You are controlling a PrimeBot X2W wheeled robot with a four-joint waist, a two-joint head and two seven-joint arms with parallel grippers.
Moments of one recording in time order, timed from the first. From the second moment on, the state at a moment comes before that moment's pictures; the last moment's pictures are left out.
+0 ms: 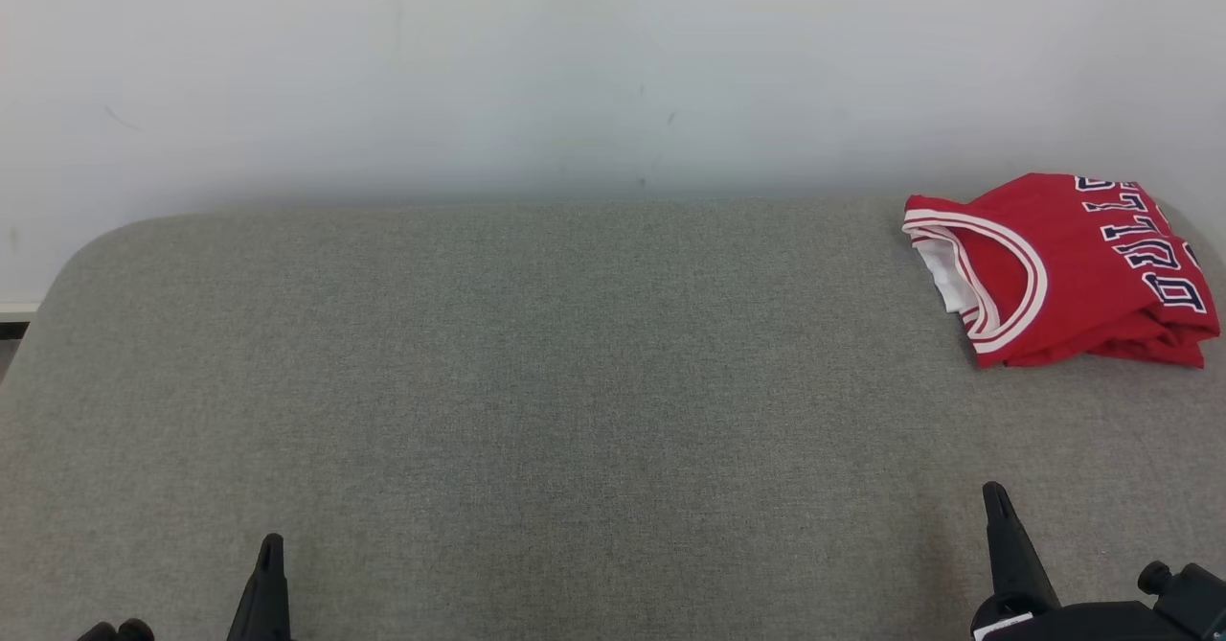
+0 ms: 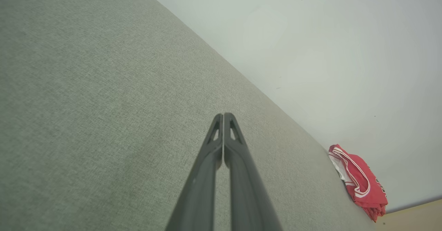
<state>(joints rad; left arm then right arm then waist) 0.03 0.09 0.06 0.14 -0.83 -0.10 -0.02 0.03 -0.08 0.01 0.16 0.91 0.13 -0.07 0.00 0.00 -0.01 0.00</state>
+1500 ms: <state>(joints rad) -0.05 0.06 0.10 0.21 -1.34 -0.12 0.07 -0.06 -0.08 -0.05 0.22 1.39 0.13 0.03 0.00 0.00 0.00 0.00</state>
